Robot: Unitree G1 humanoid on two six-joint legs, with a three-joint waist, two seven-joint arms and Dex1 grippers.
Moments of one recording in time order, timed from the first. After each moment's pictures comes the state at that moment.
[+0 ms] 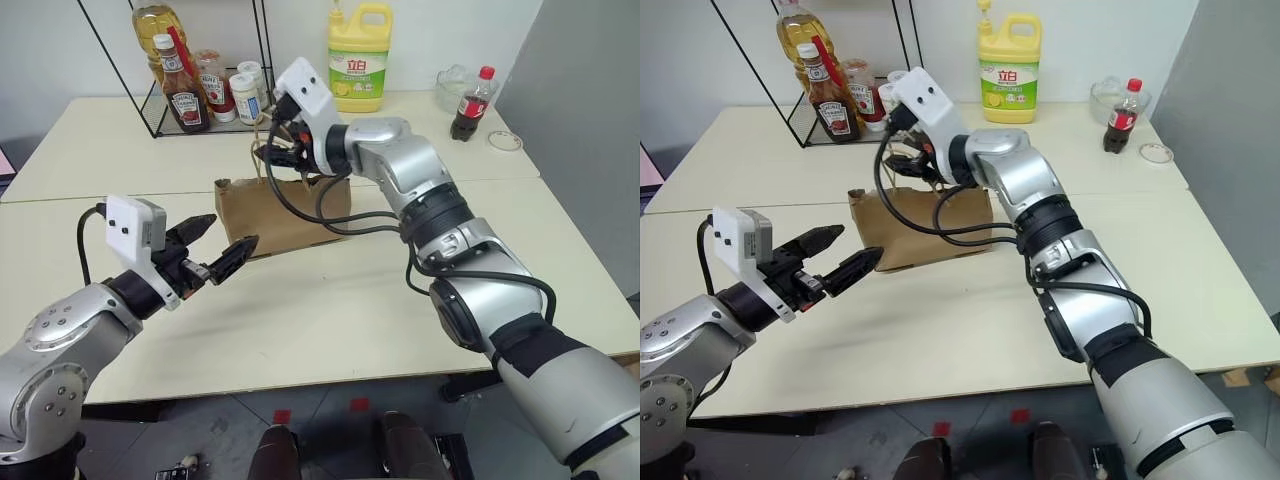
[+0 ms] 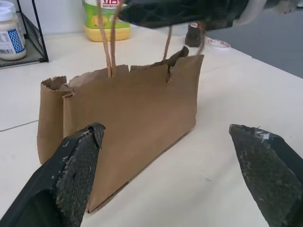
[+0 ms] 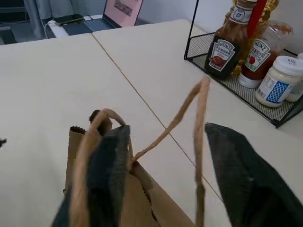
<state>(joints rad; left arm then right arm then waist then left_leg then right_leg) -0.10 0.73 0.43 -0.60 -0.92 0.80 -0.39 -1.43 -0.03 0.13 0.84 0.05 0.40 0.77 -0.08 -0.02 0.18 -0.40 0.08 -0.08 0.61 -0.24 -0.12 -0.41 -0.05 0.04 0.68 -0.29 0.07</state>
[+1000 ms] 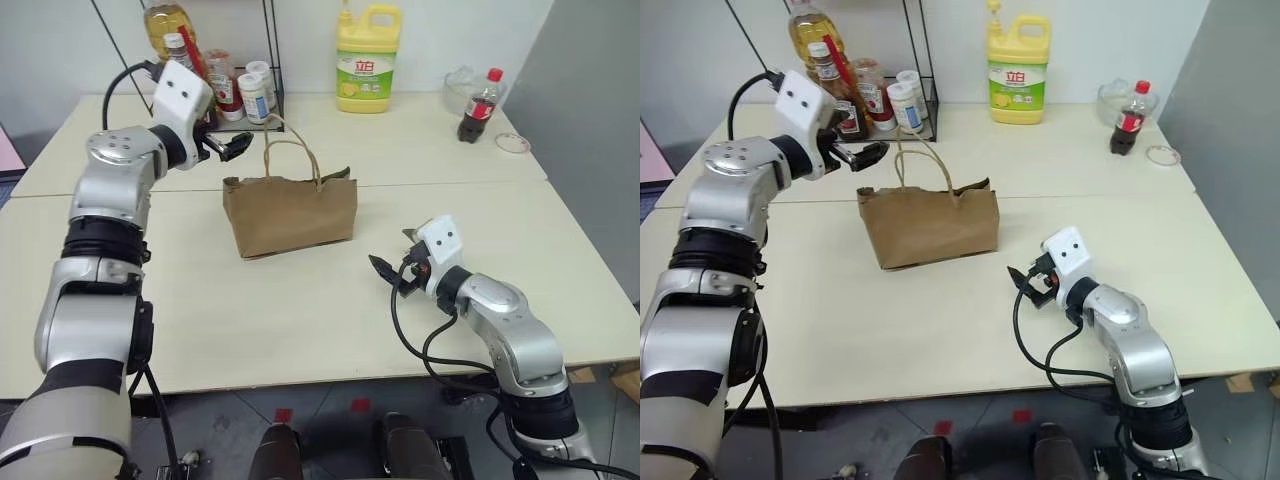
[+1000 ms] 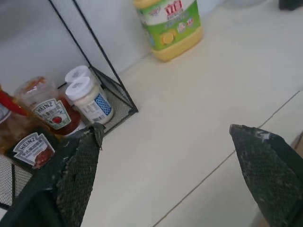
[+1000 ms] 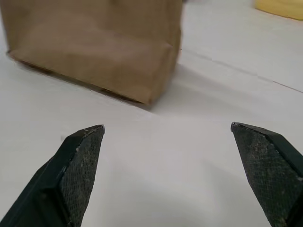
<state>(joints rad) -1.19 0.68 -0.13 0.89 -0.07 0.11 -0.71 -0.32 -0.23 0.06 -0.43 0.10 0.71 0.42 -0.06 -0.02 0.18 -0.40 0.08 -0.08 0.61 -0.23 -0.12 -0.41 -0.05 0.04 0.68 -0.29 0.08</state>
